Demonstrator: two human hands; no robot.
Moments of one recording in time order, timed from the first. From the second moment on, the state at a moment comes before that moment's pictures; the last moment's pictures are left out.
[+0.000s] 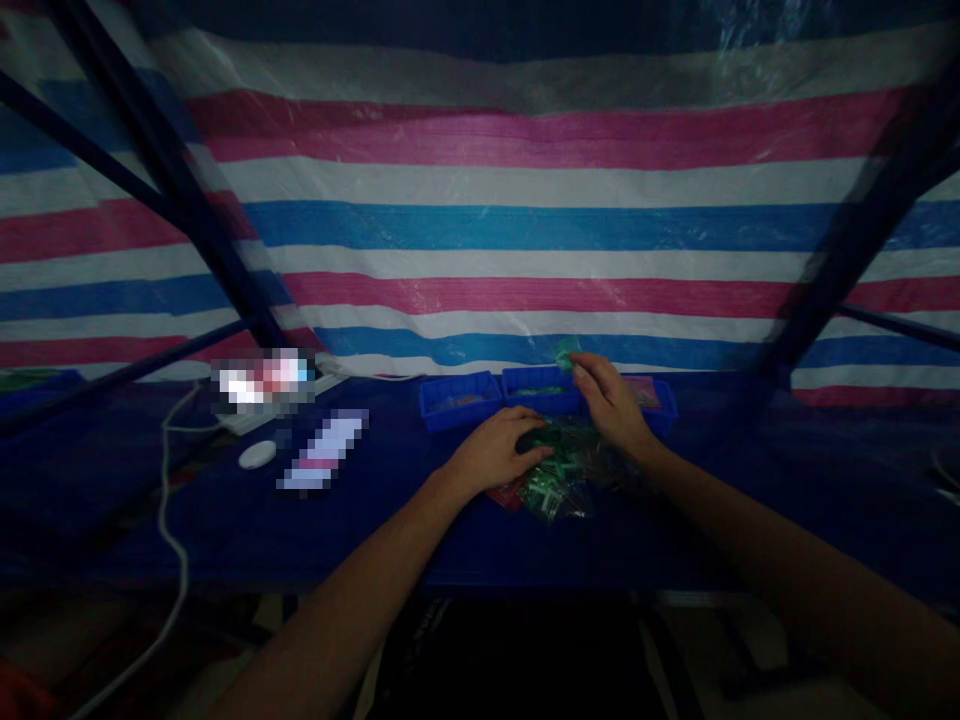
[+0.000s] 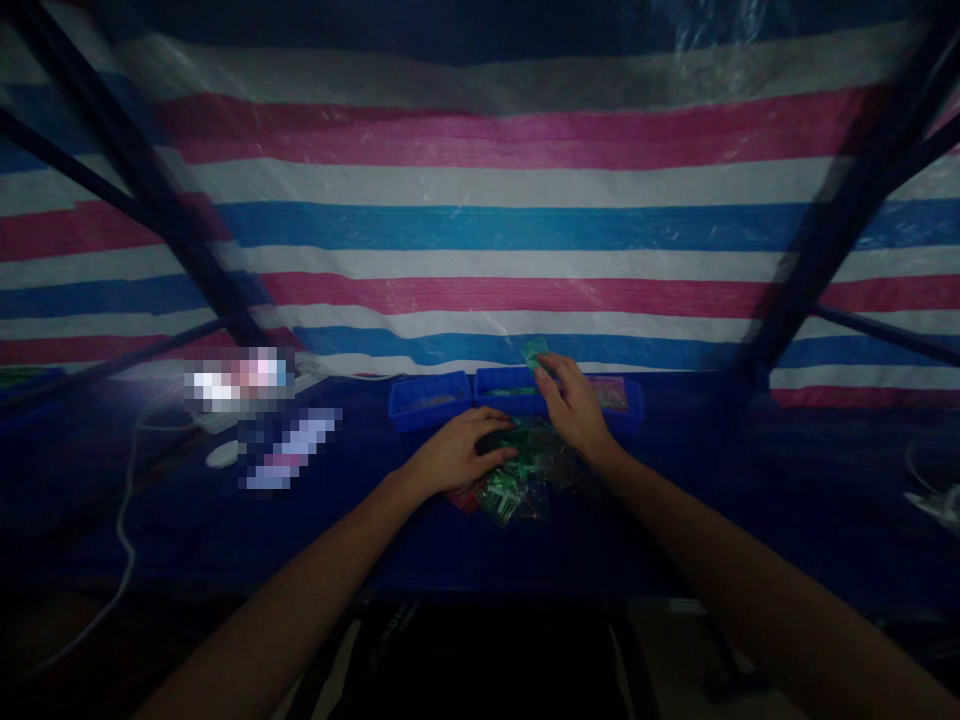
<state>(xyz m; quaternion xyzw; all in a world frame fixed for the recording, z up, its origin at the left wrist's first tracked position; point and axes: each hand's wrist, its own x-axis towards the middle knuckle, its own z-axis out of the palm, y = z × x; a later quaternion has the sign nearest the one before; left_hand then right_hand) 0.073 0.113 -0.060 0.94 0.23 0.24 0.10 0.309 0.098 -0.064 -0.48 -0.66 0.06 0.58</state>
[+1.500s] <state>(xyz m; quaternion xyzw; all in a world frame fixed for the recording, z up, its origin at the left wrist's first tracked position) 0.076 0.110 -0.044 0.78 0.30 0.48 0.26 0.281 0.086 -0.066 -0.40 -0.64 0.39 0.53</state>
